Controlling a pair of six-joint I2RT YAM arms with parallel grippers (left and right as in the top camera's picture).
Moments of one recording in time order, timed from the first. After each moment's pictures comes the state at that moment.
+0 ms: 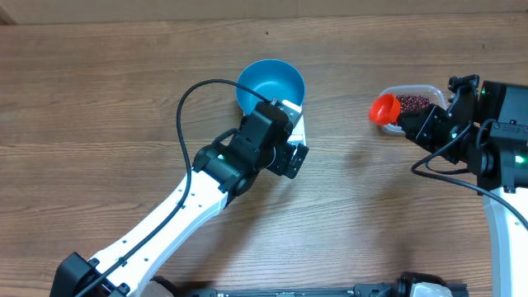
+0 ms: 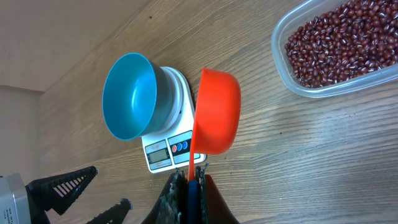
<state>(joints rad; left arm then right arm) -0.67 1.47 1.11 -0.49 -0.03 -0.13 -0.16 1.20 1.23 -0.94 -0.47 0.39</state>
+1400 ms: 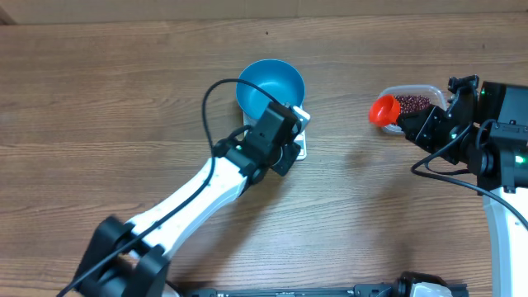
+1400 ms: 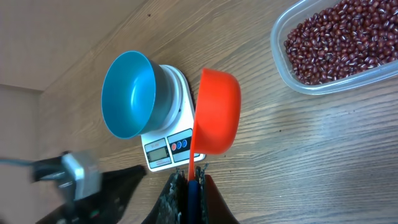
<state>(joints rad) -0.67 1.64 1.11 -0.43 -0.03 -0.01 -0.16 1.20 1.23 -0.95 -0.47 0.39</state>
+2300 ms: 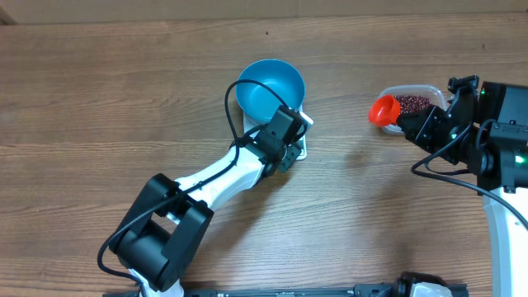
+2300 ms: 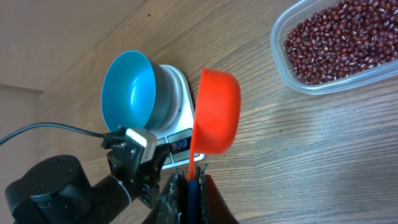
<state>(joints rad) -0.66 1.87 1.11 -0.24 -0.13 0.11 -0.16 1.20 1.23 -0.95 -0.47 0.39</state>
